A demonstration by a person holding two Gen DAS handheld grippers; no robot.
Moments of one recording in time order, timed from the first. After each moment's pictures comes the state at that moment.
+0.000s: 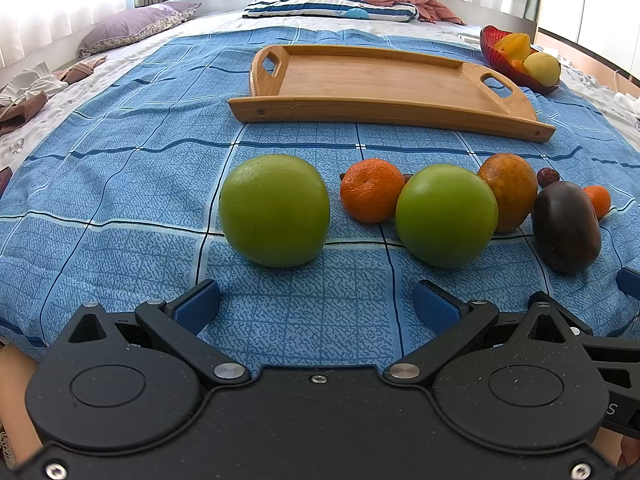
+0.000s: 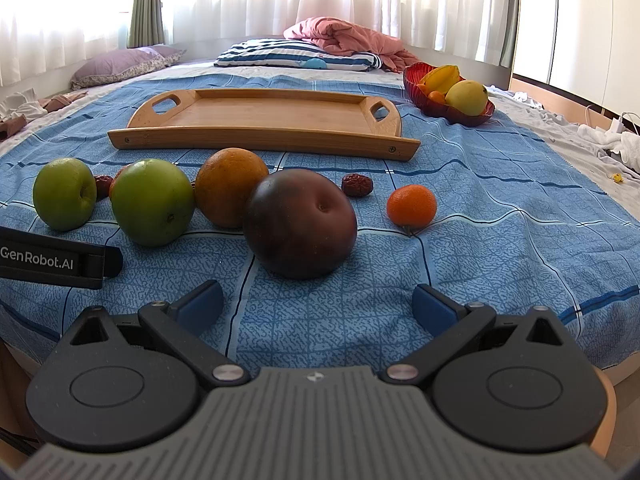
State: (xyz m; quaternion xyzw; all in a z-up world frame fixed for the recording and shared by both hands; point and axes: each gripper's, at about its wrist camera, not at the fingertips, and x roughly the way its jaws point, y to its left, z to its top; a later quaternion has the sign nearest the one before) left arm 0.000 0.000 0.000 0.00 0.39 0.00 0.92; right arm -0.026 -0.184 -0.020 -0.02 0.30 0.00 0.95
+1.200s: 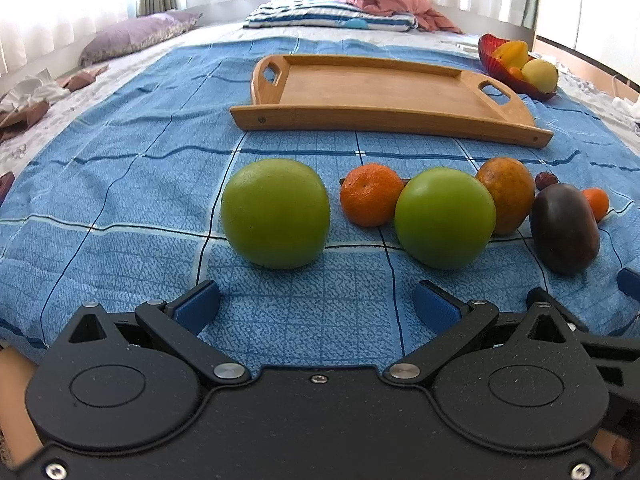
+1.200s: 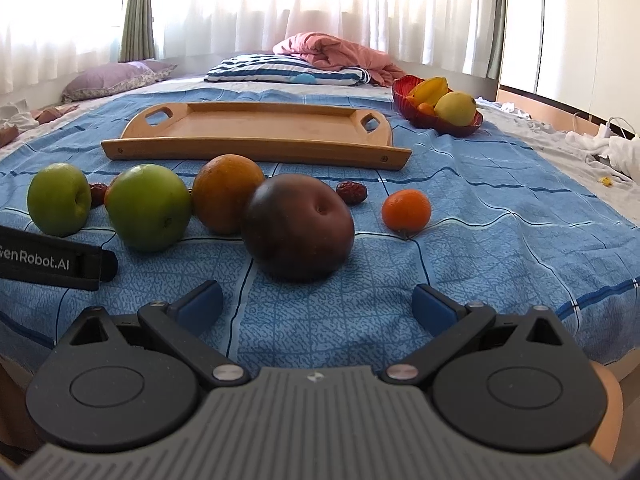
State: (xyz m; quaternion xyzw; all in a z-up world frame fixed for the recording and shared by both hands) left arm -0.008 0.000 -0.001 0.01 0.37 0.00 0.93; right arm -0.031 -0.180 -0.025 -0.02 0.28 -0.02 0.96
